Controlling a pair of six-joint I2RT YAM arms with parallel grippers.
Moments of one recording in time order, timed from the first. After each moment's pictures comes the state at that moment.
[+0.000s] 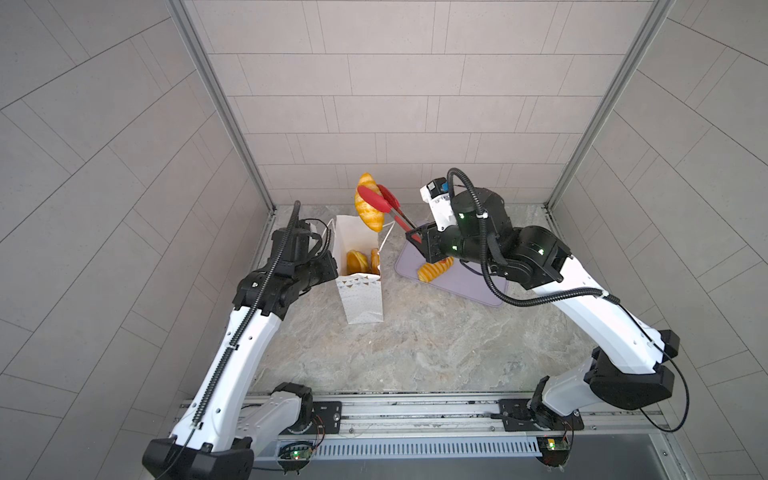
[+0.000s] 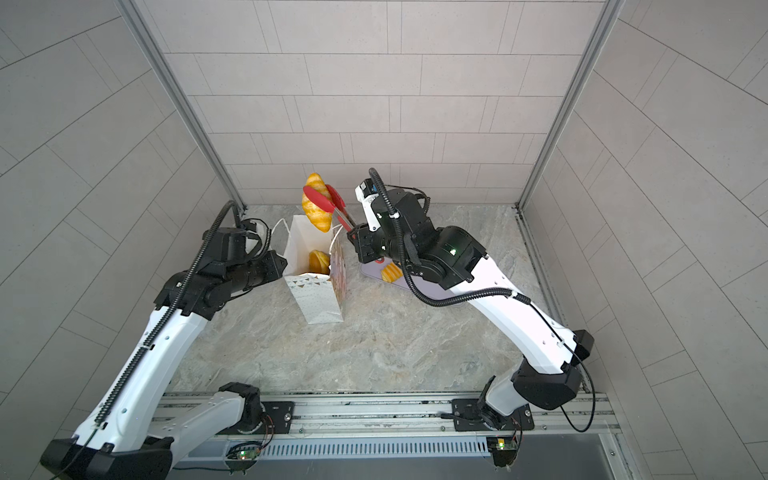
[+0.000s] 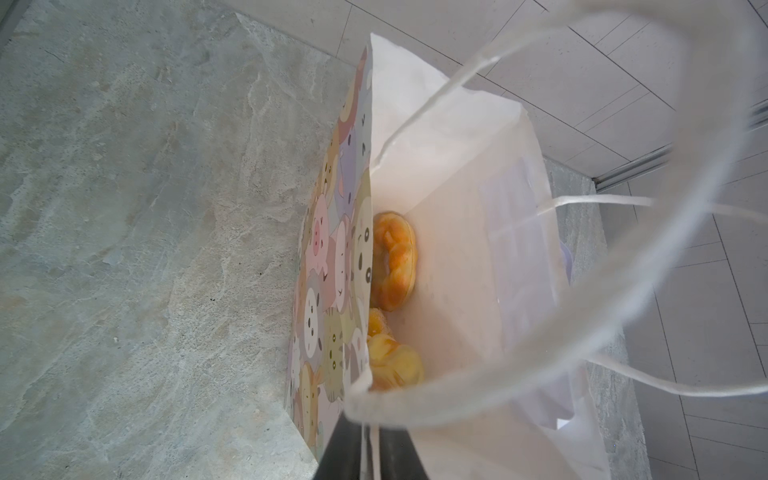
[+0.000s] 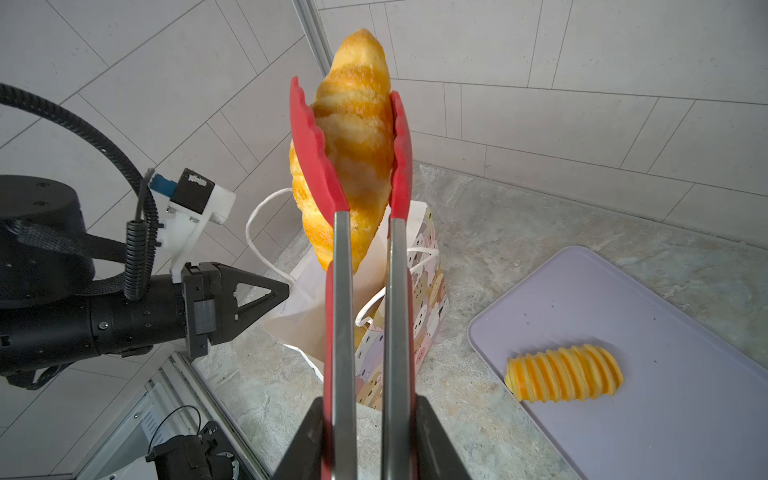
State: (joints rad) left arm -0.20 1.04 1.19 -0.87 0.14 -0.48; right arm 0.87 1.52 1.95 -0.92 0.11 0.39
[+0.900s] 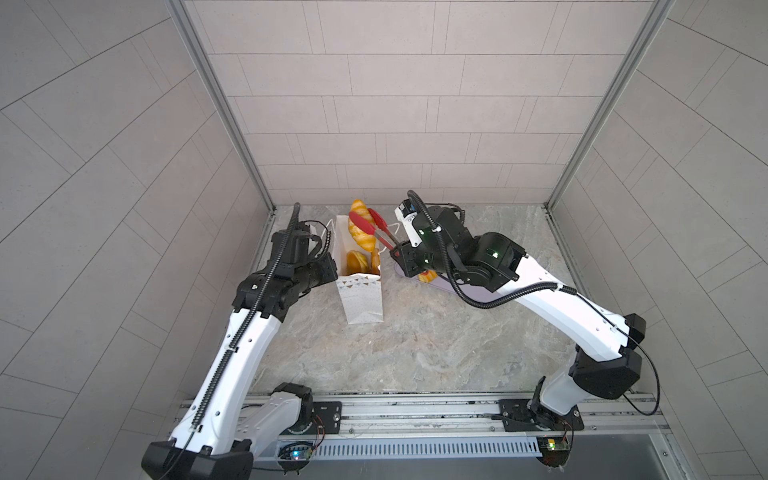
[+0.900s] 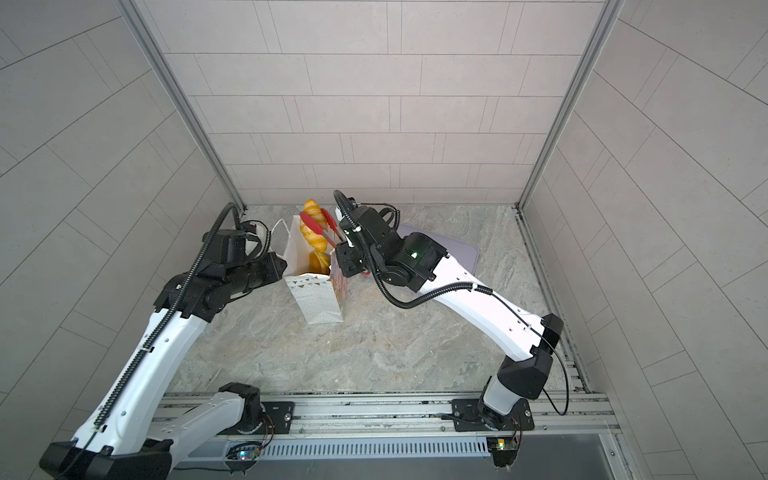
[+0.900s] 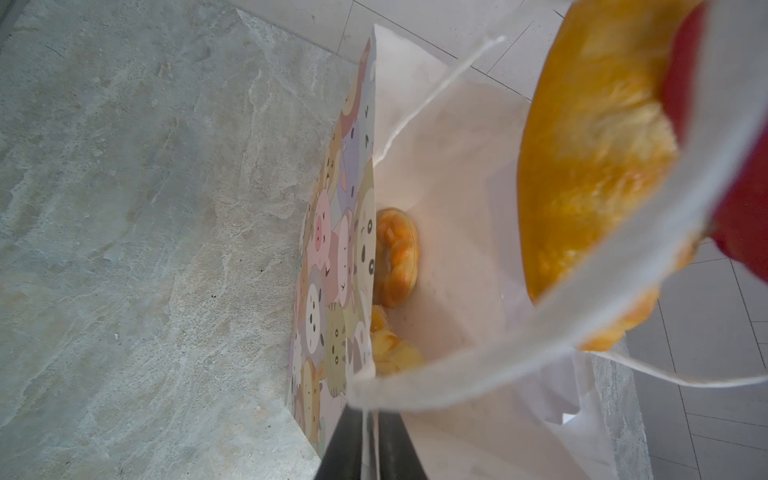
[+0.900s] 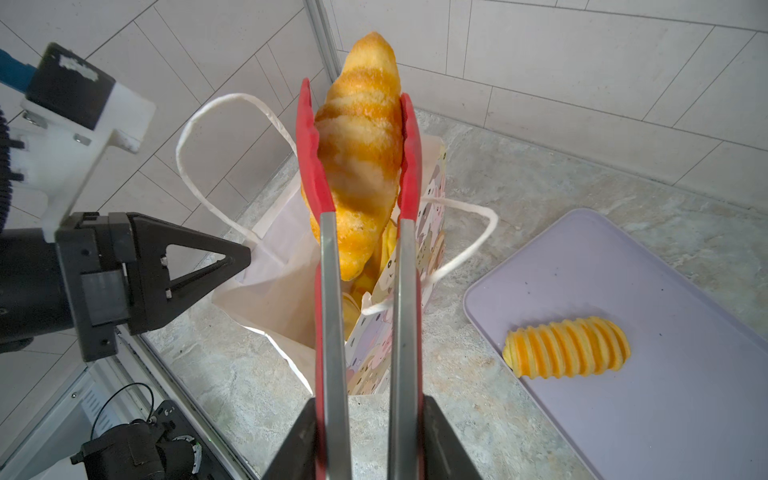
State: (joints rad) left arm -0.20 1.02 1.17 -0.87 0.14 -0.48; right arm 0.93 1.61 1.89 -0.92 0.18 0.39
